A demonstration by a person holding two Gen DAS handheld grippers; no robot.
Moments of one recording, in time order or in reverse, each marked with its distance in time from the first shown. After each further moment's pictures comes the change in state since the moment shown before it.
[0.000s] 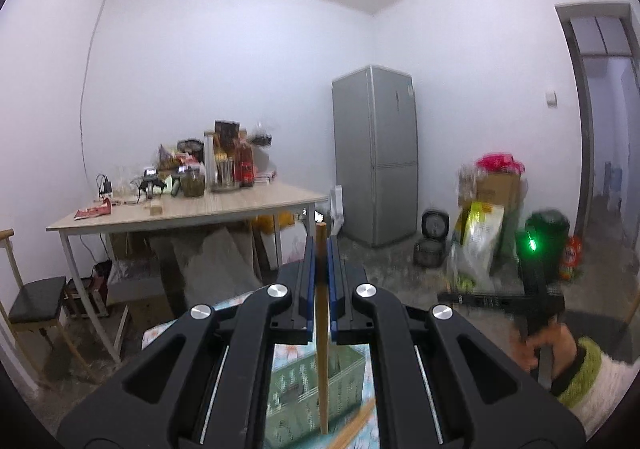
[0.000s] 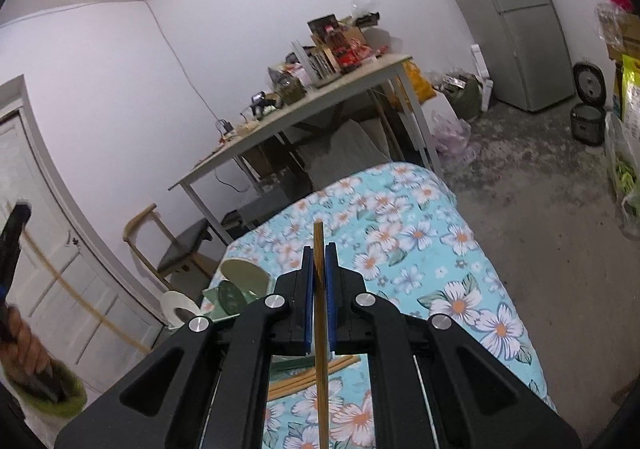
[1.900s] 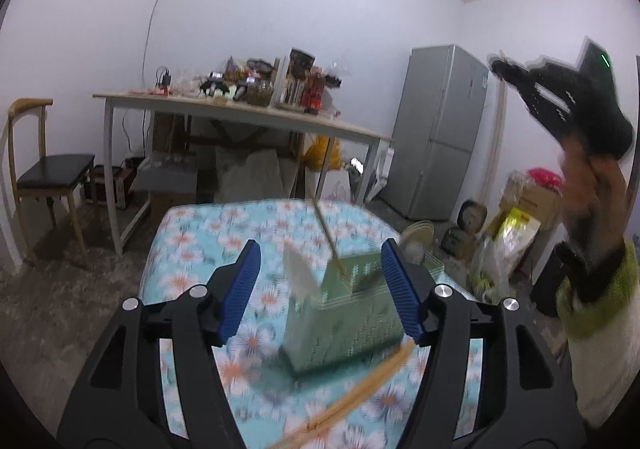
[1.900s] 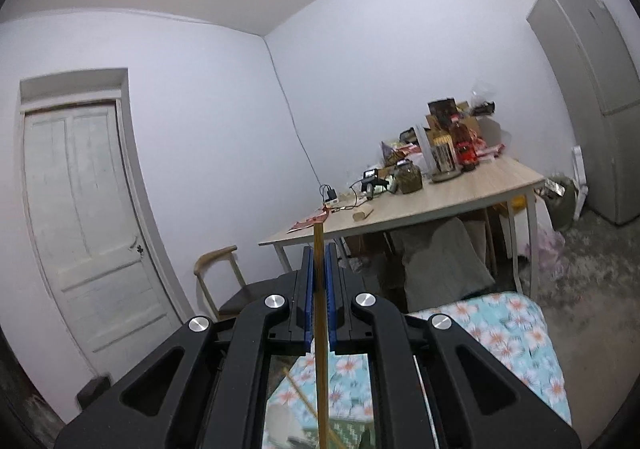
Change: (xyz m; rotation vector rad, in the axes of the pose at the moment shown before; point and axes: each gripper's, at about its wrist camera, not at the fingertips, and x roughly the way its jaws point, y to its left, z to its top) left arm 0.000 0.082 -0.156 -0.288 0.182 0.152; right arm 0.021 0.156 0.090 -0.252 -0.253 0.307
